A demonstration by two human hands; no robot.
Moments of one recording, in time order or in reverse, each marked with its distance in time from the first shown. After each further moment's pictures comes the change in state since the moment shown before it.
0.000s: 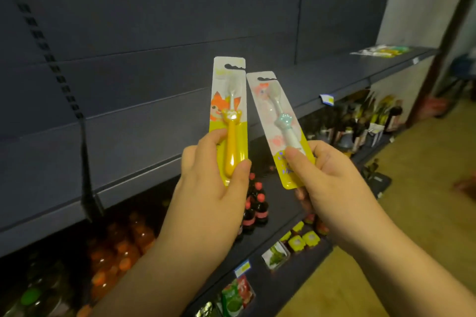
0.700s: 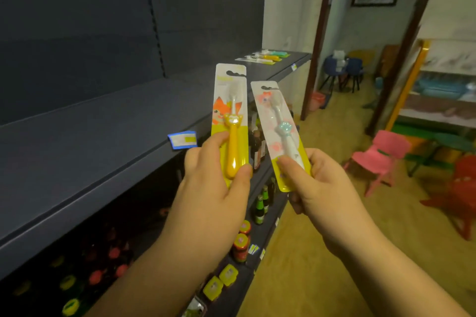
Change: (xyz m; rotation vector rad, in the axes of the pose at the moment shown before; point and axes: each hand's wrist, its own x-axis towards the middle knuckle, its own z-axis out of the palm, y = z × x) left_hand 0.179 0.090 0.316 -0.180 -0.332 0.135; right_hand 0.168 0.091 -0.272 -0.088 0.451 0.016
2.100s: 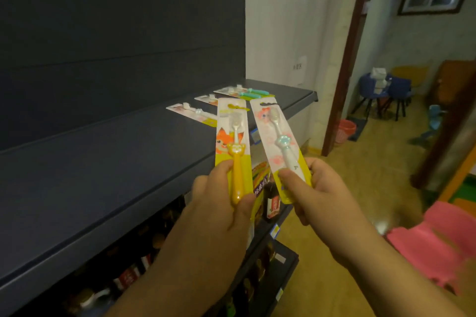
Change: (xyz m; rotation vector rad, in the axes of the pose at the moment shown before) left_hand 0.476 0.044 0.383 0.165 -0.028 -0.080; right_hand 0.593 0.146 -0.231 -0.085 -0.170 0.023
